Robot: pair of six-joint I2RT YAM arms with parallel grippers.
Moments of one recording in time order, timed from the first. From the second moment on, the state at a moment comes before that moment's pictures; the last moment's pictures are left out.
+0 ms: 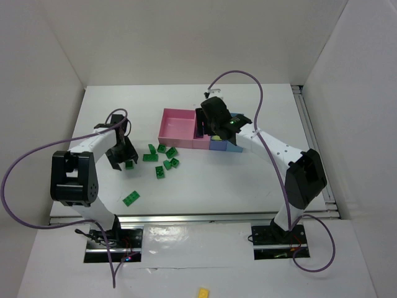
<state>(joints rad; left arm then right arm) -0.01 1.65 1.09 -0.82 -0.16 -0.59 0.67 1.68 1.42 -0.45 0.32 0.37</state>
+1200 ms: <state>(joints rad) -0.26 1.99 1.84 -0.80 0.04 -0.55 0.64 1.62 1.41 -0.49 0.43 0.39</state>
